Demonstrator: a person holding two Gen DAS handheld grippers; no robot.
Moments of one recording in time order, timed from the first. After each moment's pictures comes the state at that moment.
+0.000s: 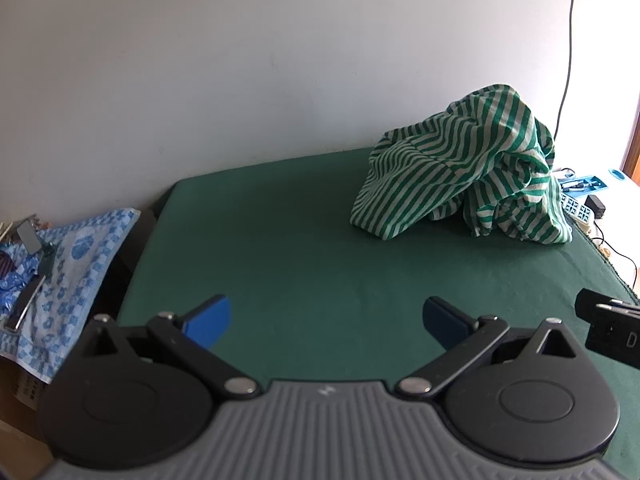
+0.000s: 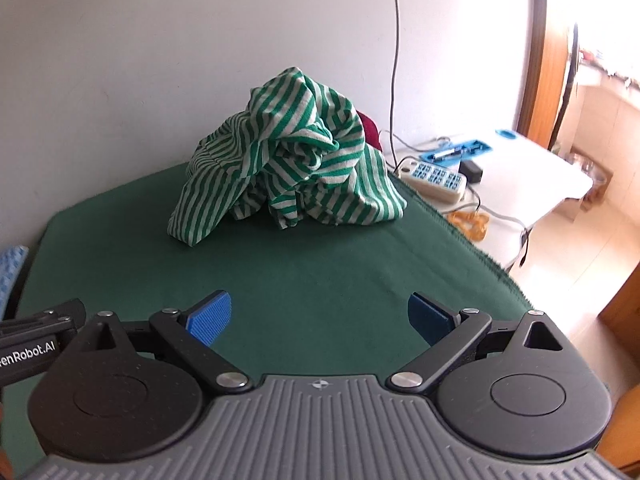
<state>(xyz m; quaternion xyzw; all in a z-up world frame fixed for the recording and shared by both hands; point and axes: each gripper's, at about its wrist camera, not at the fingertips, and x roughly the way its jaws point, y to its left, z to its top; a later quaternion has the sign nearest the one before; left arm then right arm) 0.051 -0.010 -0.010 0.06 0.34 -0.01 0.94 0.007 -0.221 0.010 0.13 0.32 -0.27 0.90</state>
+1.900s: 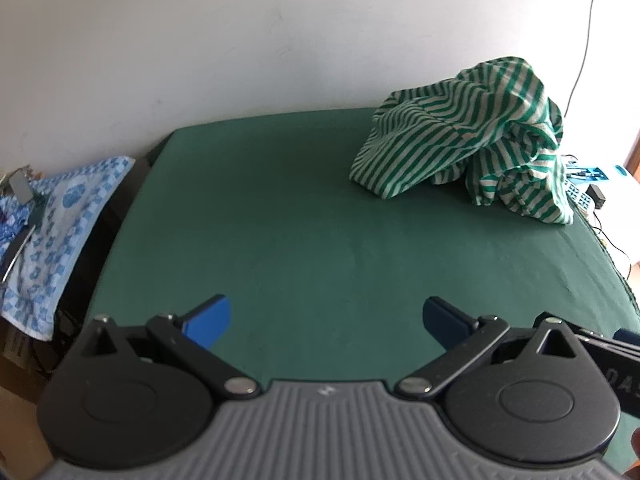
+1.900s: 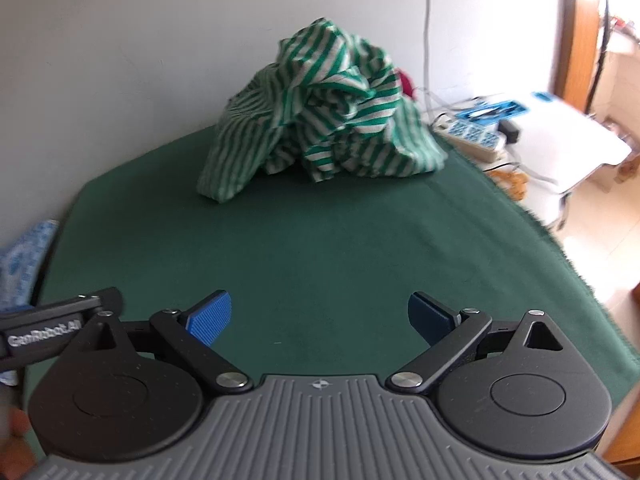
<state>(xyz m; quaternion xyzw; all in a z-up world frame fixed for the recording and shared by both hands) 0.060 -0.016 -0.018 0.03 0.40 -0.01 0.92 0.012 -0.221 -0.019 0.19 0.36 -0.20 0.89</state>
